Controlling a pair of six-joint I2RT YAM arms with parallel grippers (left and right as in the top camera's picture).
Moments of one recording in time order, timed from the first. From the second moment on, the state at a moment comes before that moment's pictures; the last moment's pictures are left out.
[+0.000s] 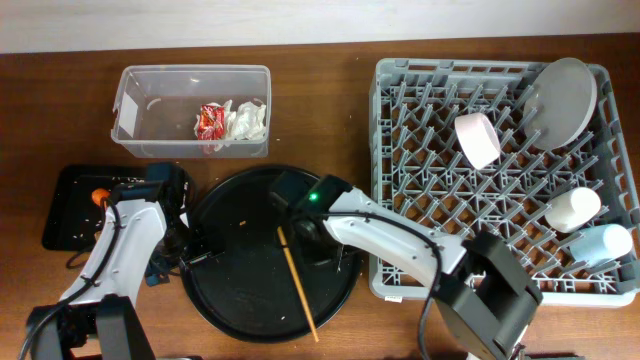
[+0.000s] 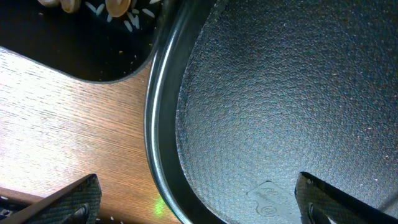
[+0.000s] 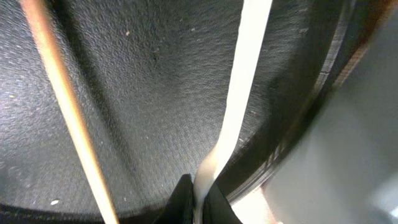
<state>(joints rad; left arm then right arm) 0.07 1.56 0.96 -1.12 -0.01 -0.33 0.85 1.91 1.44 -1.15 0.00 0.60</state>
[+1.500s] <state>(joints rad) 0.30 1.49 1.01 -1.14 -0.04 -0.33 1.12 1.97 1.42 -0.87 -0.10 0.52</state>
